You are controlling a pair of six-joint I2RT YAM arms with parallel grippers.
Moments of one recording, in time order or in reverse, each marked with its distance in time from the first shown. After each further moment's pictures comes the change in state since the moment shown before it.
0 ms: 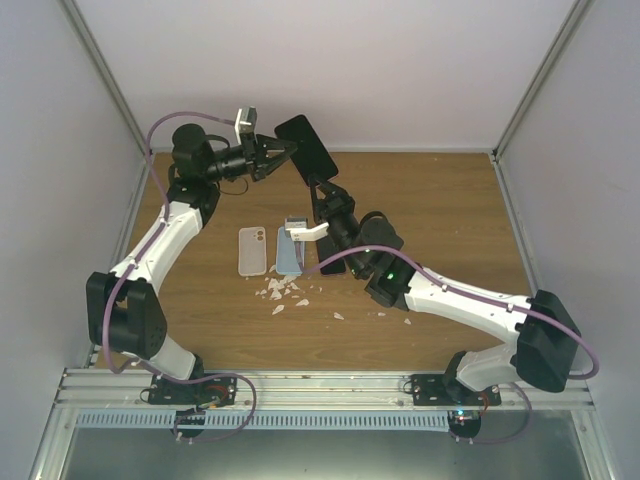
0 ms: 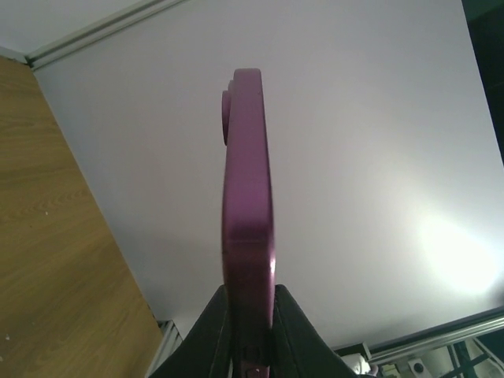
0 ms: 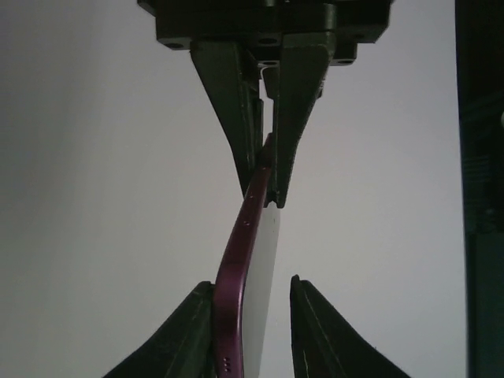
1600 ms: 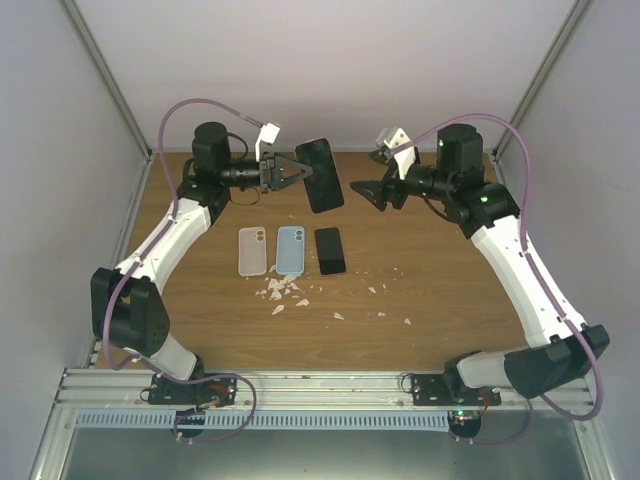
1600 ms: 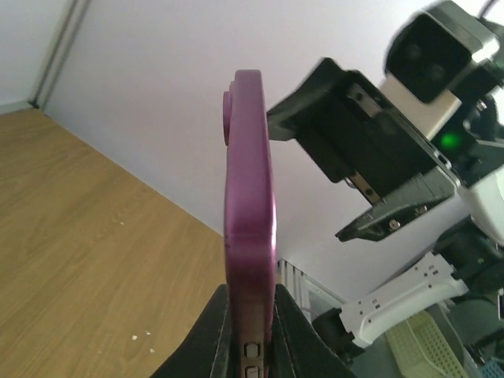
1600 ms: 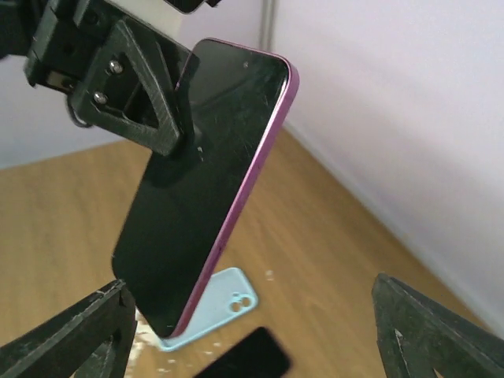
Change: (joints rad) left arm -0.052 0.025 0.053 -0.283 0.110 0.774; right arm -0.601 -0.037 0.534 -1.190 -1.017 1.407
